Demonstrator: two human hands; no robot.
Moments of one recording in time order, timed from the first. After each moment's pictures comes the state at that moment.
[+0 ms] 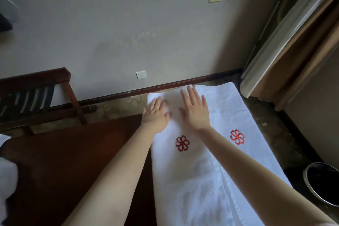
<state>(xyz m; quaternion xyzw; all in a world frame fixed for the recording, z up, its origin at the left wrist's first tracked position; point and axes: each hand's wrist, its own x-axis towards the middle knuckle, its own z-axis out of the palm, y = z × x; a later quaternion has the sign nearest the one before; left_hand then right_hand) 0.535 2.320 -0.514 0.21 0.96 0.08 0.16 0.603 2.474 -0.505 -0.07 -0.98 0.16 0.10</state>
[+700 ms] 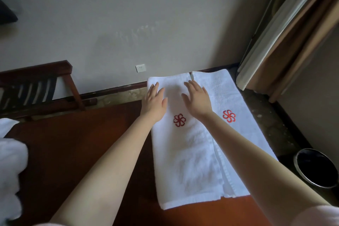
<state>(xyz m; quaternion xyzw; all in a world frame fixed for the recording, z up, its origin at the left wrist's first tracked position) 0.587 2.309 -0.478 0.21 0.96 0.16 0.08 0.648 2.474 -0.478 -0.09 -0.95 0.27 0.10</state>
